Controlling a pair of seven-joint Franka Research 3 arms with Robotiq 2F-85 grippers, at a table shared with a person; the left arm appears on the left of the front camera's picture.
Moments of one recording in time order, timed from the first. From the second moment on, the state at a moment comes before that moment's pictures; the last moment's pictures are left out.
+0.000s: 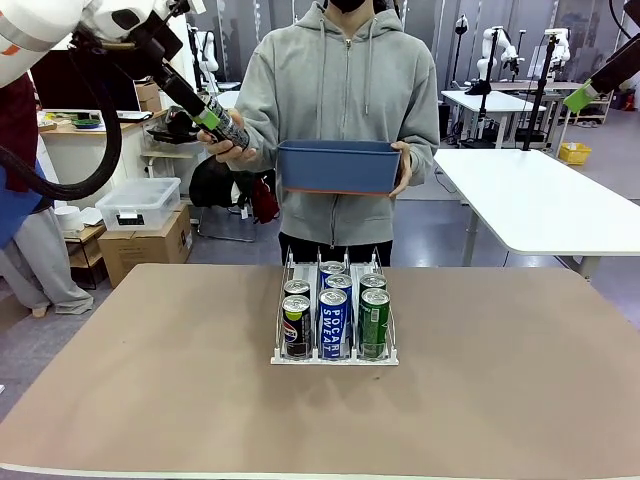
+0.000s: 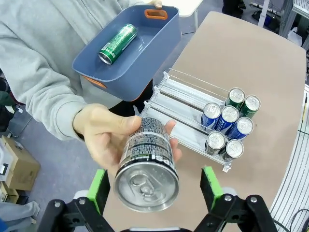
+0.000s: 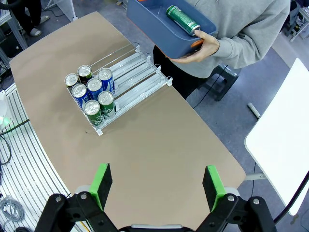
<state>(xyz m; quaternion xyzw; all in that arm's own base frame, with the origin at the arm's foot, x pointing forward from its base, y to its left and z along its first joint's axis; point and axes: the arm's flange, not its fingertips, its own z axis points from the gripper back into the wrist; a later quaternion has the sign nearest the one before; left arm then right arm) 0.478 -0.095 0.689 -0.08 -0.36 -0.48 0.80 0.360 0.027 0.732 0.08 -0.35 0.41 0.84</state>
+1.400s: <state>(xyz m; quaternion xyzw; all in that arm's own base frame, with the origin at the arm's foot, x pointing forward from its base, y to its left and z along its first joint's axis) 0.489 -0.090 0.682 -0.08 -0.37 -0.47 0.80 0.360 0.027 0.732 0.08 -0.35 0.41 0.84</state>
